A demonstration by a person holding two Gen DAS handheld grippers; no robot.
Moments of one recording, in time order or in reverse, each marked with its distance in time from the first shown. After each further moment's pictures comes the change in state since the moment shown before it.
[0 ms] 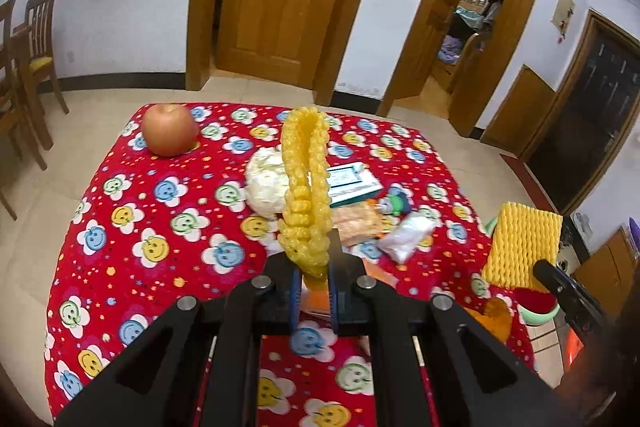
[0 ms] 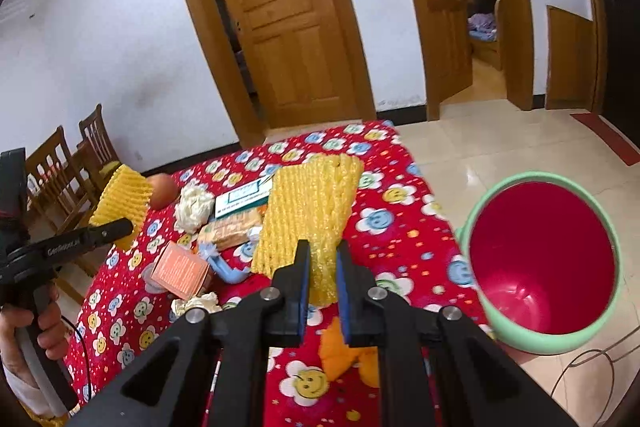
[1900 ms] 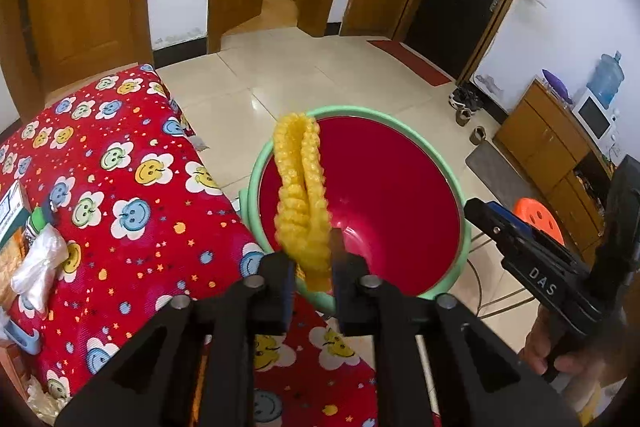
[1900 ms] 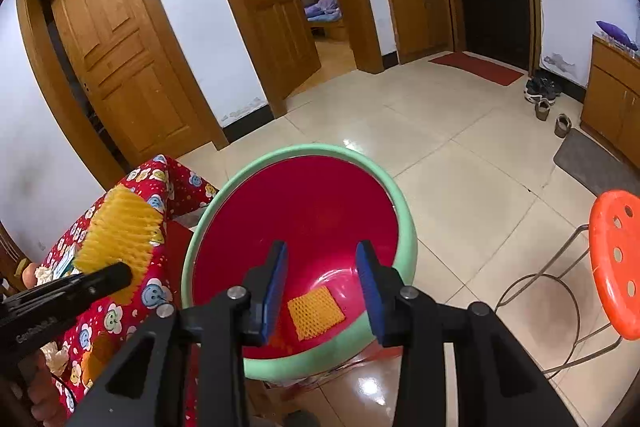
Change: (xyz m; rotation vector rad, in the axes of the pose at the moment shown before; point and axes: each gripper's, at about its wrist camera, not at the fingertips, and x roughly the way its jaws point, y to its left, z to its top) left arm 0.118 -0.283 -0.052 0.420 0.274 -0.356; right arm -0.039 -0.223 -0.029 0.346 -0.015 -0.377
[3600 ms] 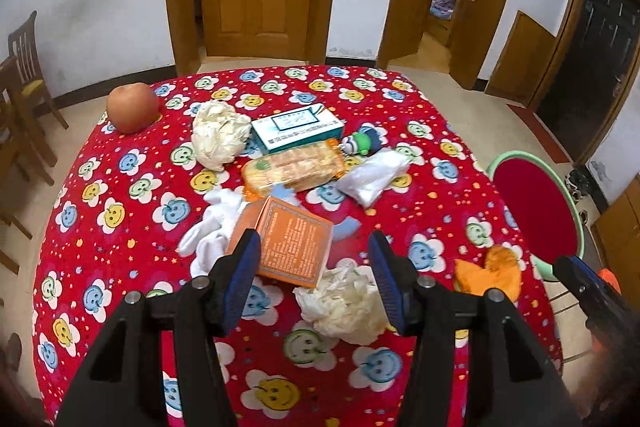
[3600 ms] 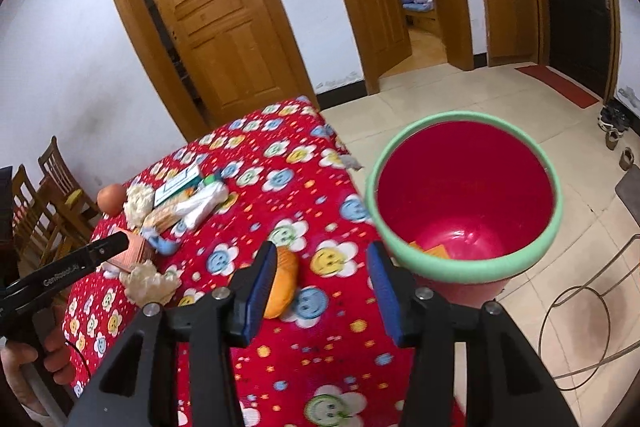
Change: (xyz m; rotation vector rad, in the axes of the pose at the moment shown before) left arm -0.149 0.166 -0.104 -0.317 -0.136 0.423; right arm -0.046 0.151 -0.066 -0.206 0.094 0.242
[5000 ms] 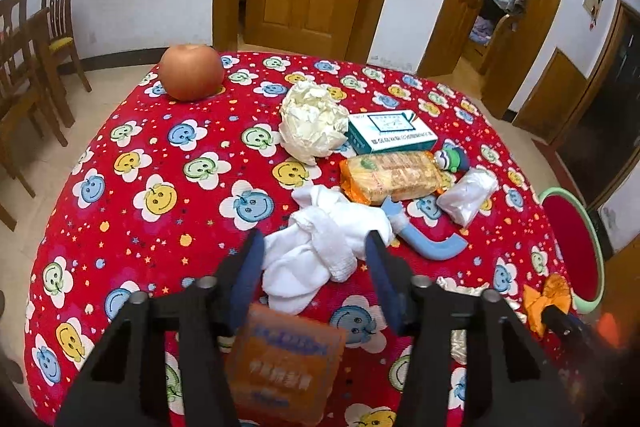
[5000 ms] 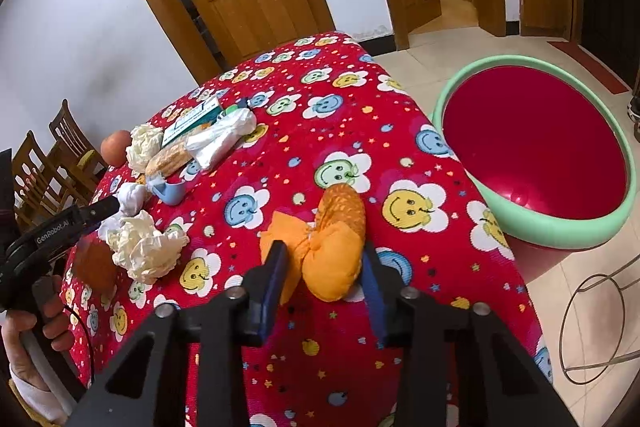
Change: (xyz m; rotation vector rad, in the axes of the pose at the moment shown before) left arm 0.023 0.080 -0.007 -0.170 -0.015 0.030; right arm 0.057 0.027 -0.023 -0.029 0.145 0.060
